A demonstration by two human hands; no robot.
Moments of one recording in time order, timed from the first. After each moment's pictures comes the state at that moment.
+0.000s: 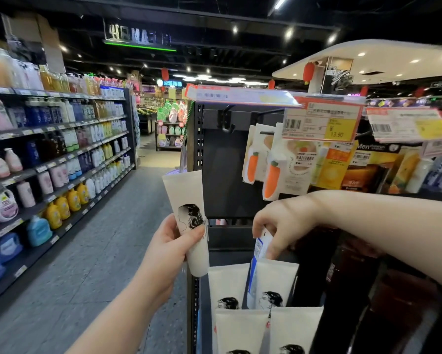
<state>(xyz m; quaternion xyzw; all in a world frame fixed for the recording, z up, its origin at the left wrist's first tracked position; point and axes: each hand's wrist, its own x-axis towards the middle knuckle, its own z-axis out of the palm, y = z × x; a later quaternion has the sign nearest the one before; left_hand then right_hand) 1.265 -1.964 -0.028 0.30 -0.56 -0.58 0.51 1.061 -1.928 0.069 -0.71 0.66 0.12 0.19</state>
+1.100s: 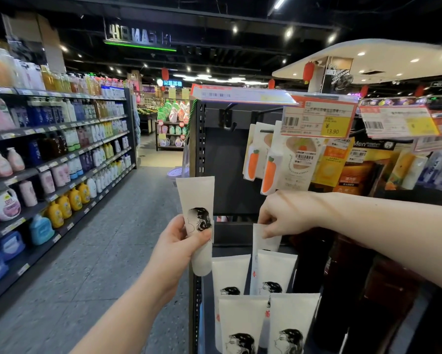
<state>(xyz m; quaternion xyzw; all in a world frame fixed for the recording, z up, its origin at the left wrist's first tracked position) 1.267 -1.963 -0.039 0.28 -0.58 -0.59 0.49 1.068 -1.912 0.068 -0.74 0.66 0.11 0.00</state>
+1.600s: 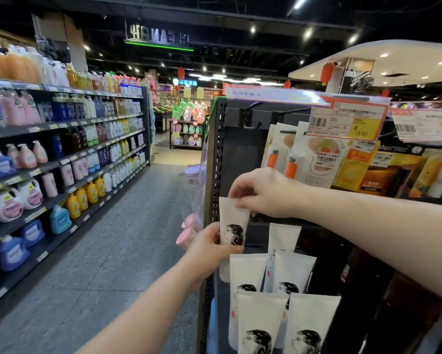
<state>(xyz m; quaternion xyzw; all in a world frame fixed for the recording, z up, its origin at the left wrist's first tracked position) 1.248 -1.977 -0.055 0.33 -0.64 -0.58 0.38 1.115 -1.933 0.080 -0.79 0.59 -0.15 0.02</state>
